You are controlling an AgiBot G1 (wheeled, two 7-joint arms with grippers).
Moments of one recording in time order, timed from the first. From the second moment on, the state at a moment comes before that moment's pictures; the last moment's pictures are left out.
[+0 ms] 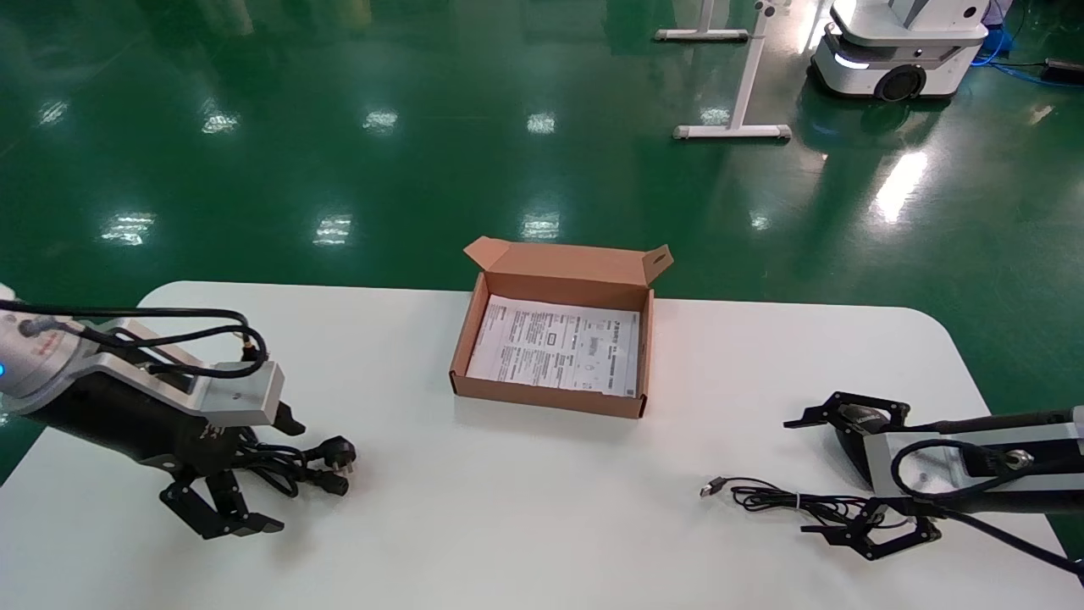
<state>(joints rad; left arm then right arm) -1.83 0.89 1.21 -0.60 1.46 1.59 0.00 1.44 -0.75 -0.62 0.56 -1.45 -1.53 -0.63</state>
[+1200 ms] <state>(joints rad) -1.82 1.06 1.26 -0.05 1.44 1.46 0.39 1.59 -0.90 -0.69 0.12 -1.57 -1.54 -0.89</state>
